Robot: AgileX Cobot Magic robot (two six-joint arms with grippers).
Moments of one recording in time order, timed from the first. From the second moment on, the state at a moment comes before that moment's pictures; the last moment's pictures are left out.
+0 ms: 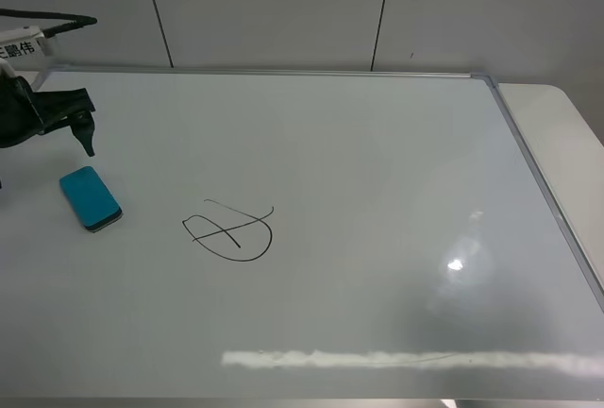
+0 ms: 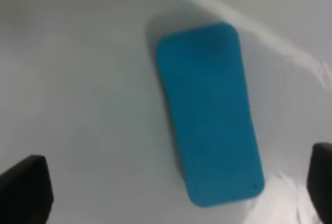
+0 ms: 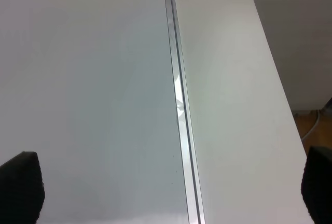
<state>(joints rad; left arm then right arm) -0.08 1.58 -0.93 0.18 0.74 -0.79 0.02 0.00 -0.50 -0.10 1.06 -0.01</state>
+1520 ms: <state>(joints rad) -0.08 1.84 -0.99 0.20 0.66 -0.91 0.02 0.00 -0.50 -0.10 1.06 -0.01</state>
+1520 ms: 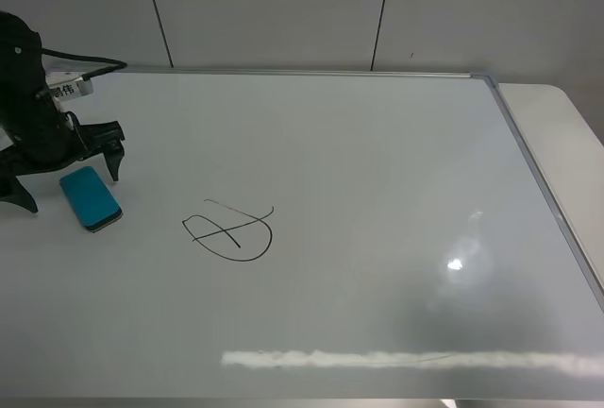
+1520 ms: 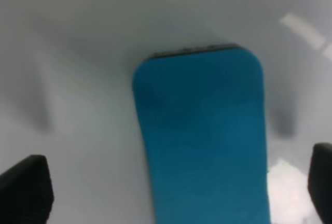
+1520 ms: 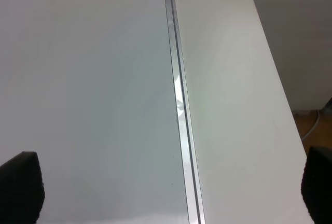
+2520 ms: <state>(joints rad) -0.08 1.87 -0.99 0.22 0.64 -0.91 0.02 0.00 -0.50 -0.10 1.06 -0.01</state>
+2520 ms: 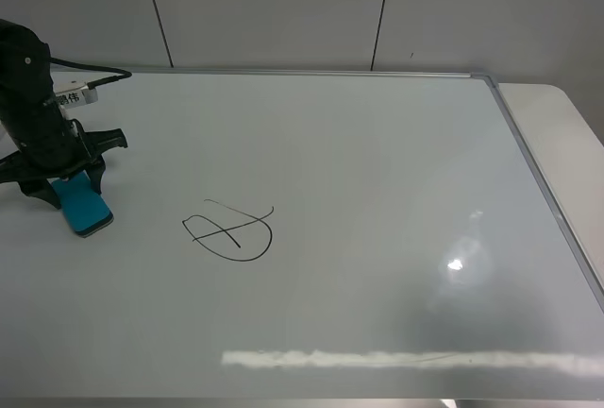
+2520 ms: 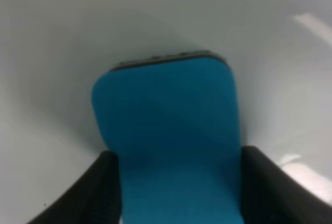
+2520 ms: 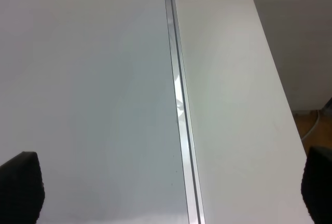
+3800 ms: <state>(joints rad) -0.61 1.66 -0.99 0.13 0.76 -0.11 0.02 0.00 -0.50 -0.10 1.06 -0.01</state>
